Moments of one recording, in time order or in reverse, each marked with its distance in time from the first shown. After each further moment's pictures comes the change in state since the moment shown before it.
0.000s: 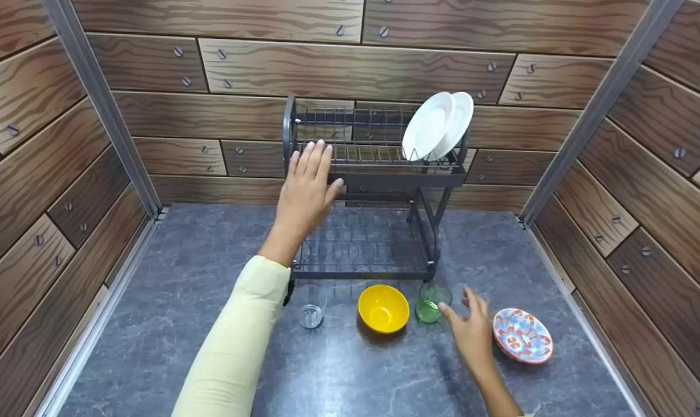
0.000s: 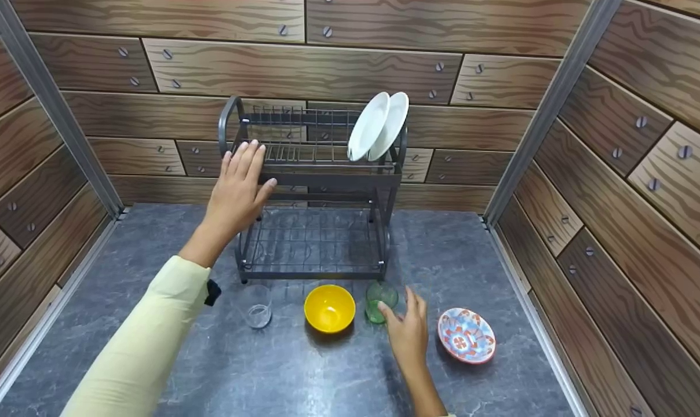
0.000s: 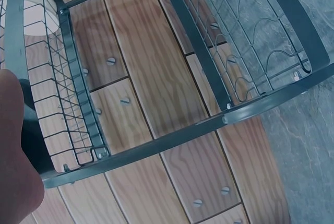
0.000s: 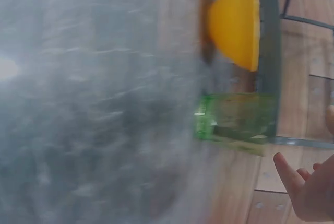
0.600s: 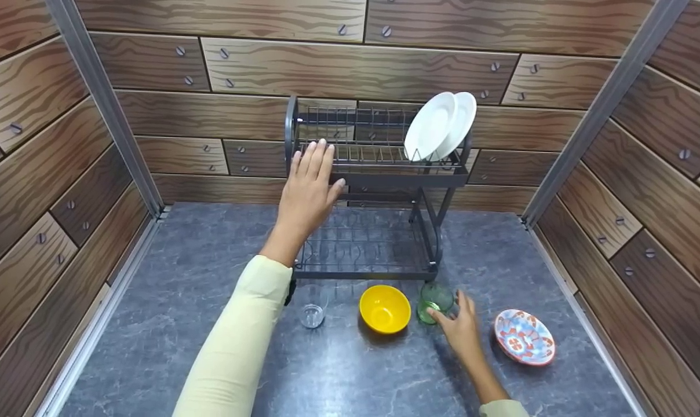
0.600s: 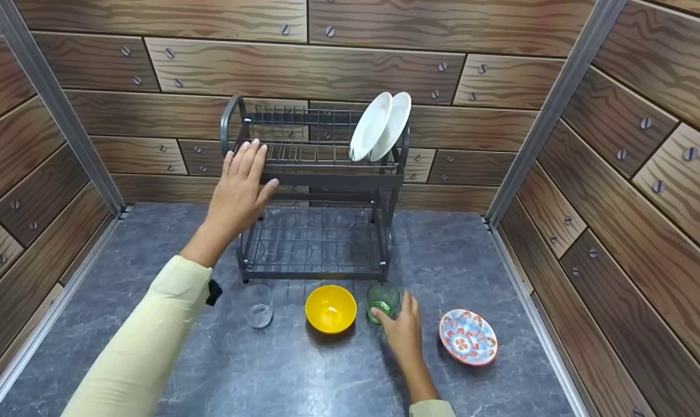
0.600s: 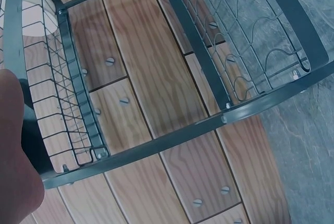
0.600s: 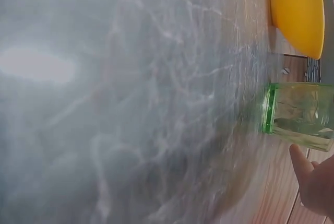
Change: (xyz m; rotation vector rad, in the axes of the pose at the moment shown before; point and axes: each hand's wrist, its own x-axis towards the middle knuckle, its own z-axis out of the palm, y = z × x) left_hand 0.000 0.001 0.001 -0.012 0.009 -0.002; right_hand 0.013 0.040 0.030 0.047 -0.193 0.109
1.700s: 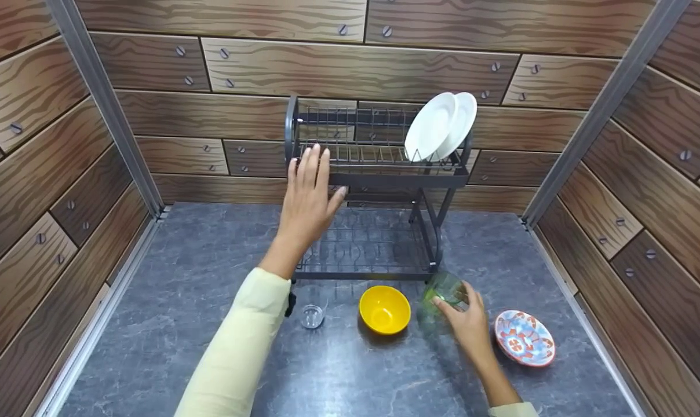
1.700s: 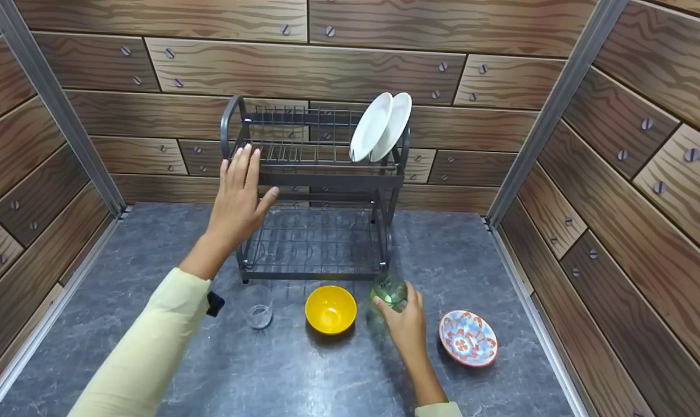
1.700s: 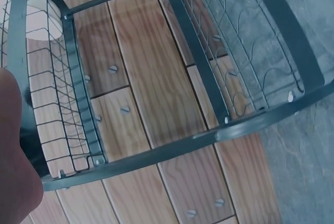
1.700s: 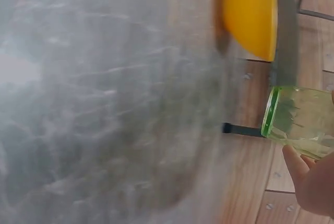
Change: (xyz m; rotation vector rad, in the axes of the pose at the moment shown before) left_hand -0.017 0.007 0.004 -0.066 0.068 -0.046; right_hand -0.002 -0.042 -0.022 0.029 0.039 0.029
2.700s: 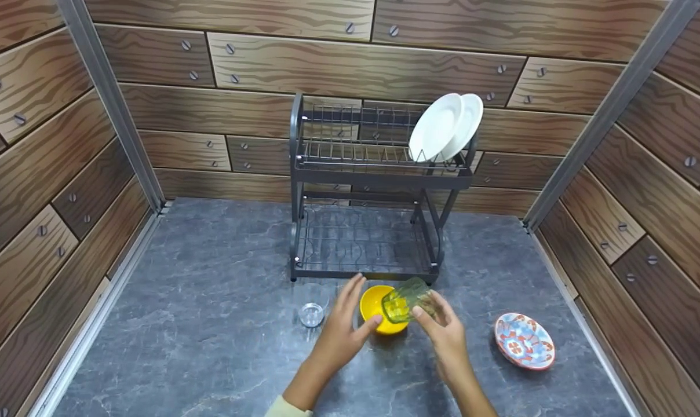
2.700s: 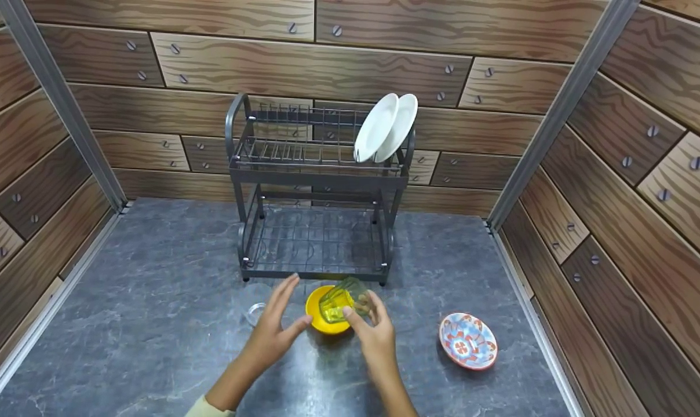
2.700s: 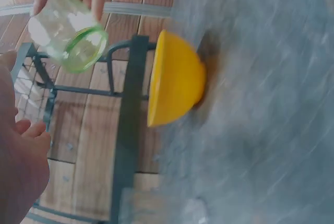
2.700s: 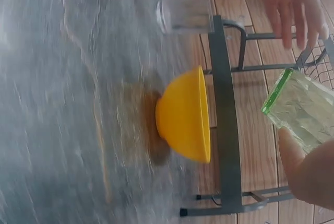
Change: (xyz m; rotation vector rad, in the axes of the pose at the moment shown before) left_hand -0.192 0.099 0.046 -0.815 -0.176 -0.212; right_hand -0.057 -0.068 0.023 0.589 -0.163 0.172
